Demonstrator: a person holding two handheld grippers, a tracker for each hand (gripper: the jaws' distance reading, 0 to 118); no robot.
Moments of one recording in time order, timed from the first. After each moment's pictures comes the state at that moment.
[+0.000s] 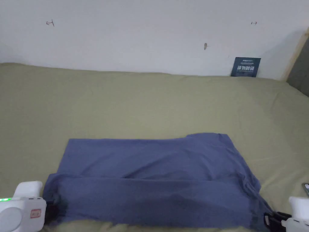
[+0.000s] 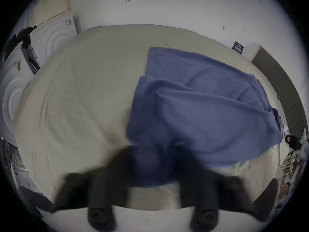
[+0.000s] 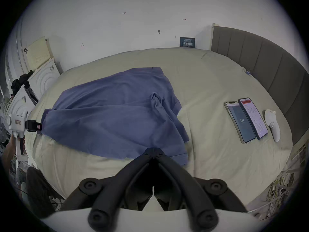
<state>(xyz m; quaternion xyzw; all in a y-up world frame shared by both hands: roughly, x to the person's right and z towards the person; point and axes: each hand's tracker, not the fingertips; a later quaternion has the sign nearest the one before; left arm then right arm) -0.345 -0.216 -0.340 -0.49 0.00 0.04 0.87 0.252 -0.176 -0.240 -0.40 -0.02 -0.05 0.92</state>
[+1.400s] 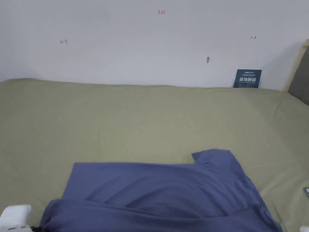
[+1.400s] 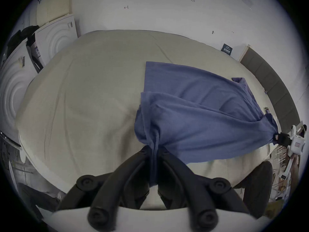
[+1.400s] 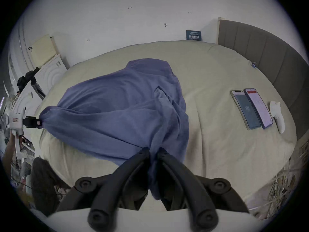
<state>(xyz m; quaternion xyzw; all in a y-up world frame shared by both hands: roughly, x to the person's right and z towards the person) -0.372 -0.165 -0.233 -0.48 -0.03 0.05 0.88 0.237 -0.169 -0.153 -0.42 0.03 -0.07 0.90</state>
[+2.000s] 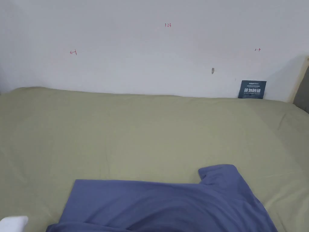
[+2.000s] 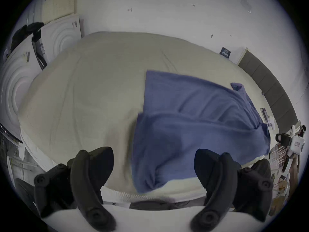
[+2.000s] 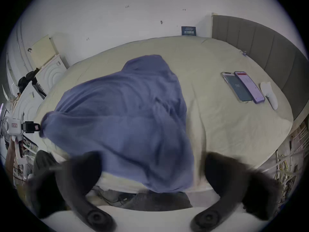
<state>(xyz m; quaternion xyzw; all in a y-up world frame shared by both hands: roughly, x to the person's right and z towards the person) -0.374 -0.148 -0.224 -0.46 -0.03 0.06 0.89 0.231 -0.137 -0.146 -0.39 0.00 -0.08 0.92</state>
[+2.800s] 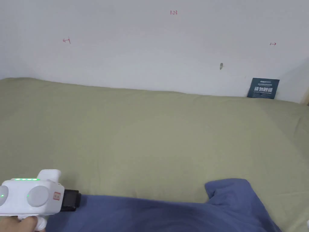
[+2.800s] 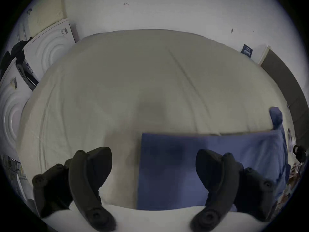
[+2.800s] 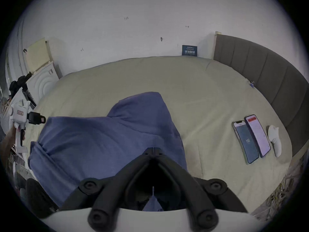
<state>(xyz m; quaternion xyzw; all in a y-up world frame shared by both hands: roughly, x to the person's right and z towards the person) -0.343 -0.205 -0.469 -0.49 0.02 0.02 0.87 0.231 -0.169 -0.301 -0.39 -0.02 -0.03 0.92</state>
